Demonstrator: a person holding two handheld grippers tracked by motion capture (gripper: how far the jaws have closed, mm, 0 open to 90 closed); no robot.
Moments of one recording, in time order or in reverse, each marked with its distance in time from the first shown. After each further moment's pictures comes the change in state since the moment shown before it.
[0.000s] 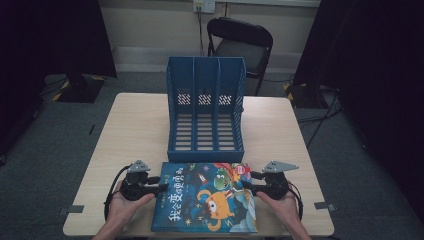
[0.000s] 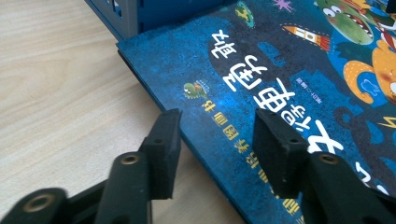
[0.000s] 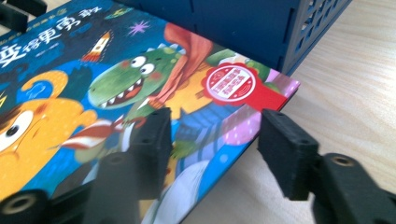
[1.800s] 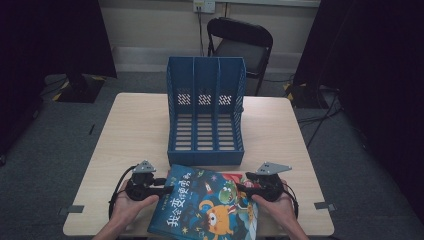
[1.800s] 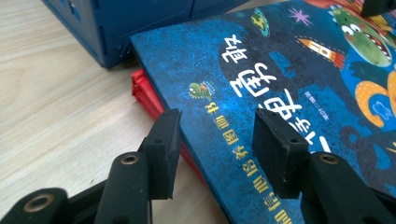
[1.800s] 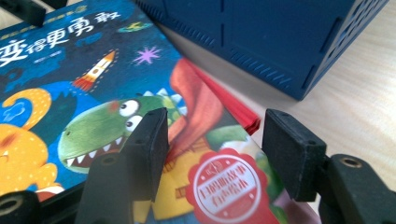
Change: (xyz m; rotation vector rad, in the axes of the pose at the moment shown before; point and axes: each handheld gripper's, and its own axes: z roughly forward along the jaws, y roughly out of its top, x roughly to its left) left arm -0.008 0.006 0.010 0.017 -0.067 0.038; right arm 0.017 0.003 0.003 0.020 0.022 -0.078
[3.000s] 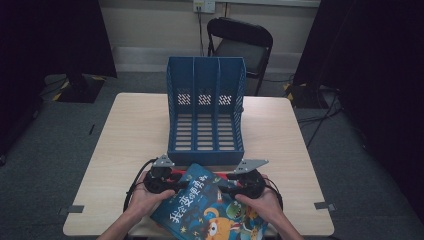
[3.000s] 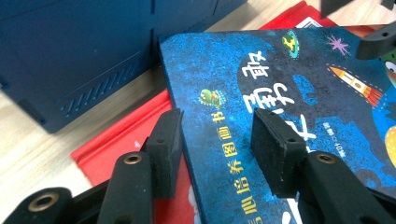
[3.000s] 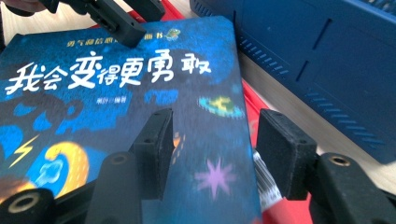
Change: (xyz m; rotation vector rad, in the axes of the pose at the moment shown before) left arm -0.014 0.030 0.035 0.021 -0.055 0.084; right arm 0.032 0.039 0.028 0.087 0.128 -0.119
